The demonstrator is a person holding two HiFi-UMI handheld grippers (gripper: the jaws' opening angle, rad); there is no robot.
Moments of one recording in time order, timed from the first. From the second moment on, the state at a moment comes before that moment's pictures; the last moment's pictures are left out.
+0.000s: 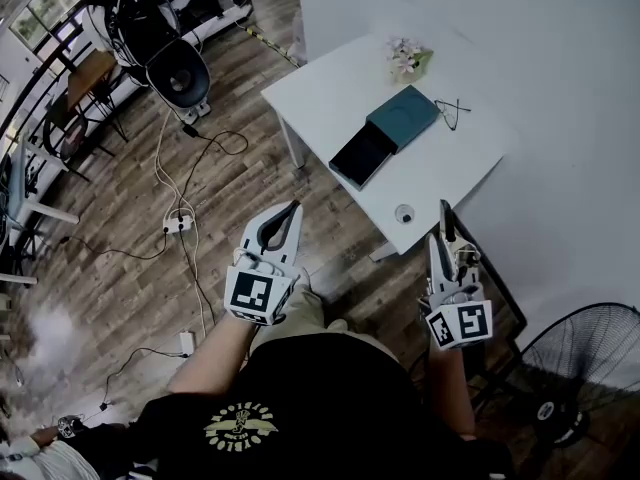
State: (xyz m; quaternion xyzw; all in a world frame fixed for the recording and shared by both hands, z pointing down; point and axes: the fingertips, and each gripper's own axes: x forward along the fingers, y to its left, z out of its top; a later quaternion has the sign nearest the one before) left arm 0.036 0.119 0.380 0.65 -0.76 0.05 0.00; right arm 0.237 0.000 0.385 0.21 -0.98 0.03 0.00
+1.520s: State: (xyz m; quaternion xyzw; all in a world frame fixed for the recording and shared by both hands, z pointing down) left arm -0.140 -0.002 0.389 0.73 -0.68 0.04 0.01; right arm 0.079 -0.067 0.380 0.32 -0.95 0.05 0.01
